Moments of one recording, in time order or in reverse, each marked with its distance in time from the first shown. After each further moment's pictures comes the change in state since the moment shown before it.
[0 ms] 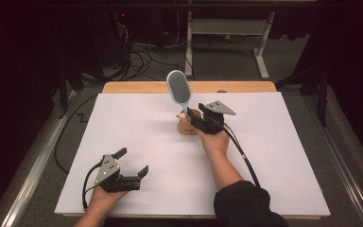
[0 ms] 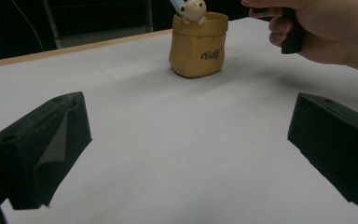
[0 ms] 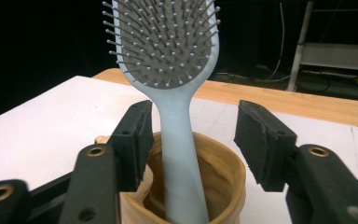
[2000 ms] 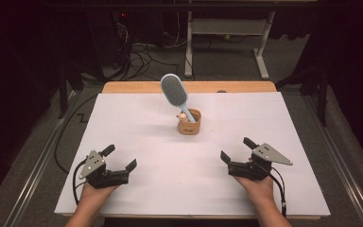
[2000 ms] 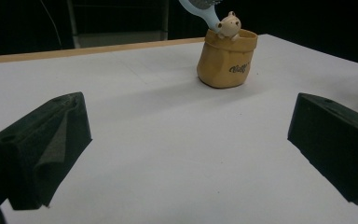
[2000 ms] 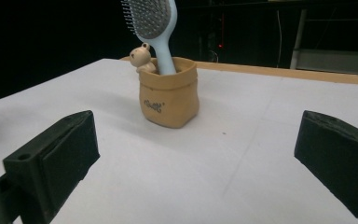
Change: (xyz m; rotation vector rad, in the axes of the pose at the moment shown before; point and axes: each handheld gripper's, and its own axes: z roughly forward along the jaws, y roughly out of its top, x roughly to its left) left arm 0.029 0.002 -0.019 -0.025 0.042 -0.094; right arm -0.033 -0.063 -0.166 -0.053 0.039 -0.022
